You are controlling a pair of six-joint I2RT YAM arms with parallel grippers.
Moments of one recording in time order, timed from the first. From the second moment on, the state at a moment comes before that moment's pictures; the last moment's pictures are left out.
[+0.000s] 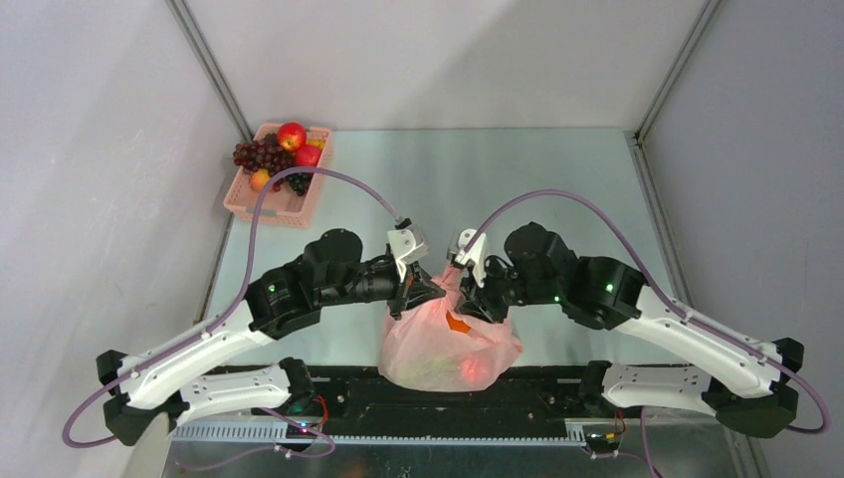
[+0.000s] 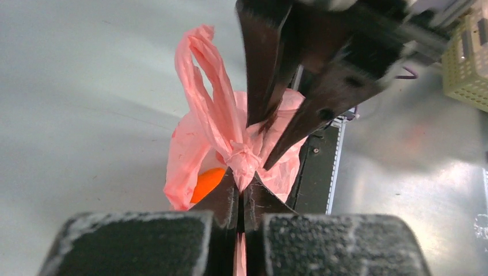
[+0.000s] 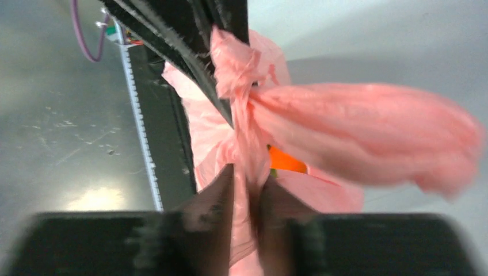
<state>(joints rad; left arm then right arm) -1.05 0.93 1.07 -0.44 0.27 -0.11 1.09 1.05 1.22 -0.74 -0.25 -0.05</state>
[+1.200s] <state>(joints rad) -1.05 0.88 1.03 -0.48 0.14 -0.26 1.63 0.91 0.95 -0.36 0.76 -0.22</state>
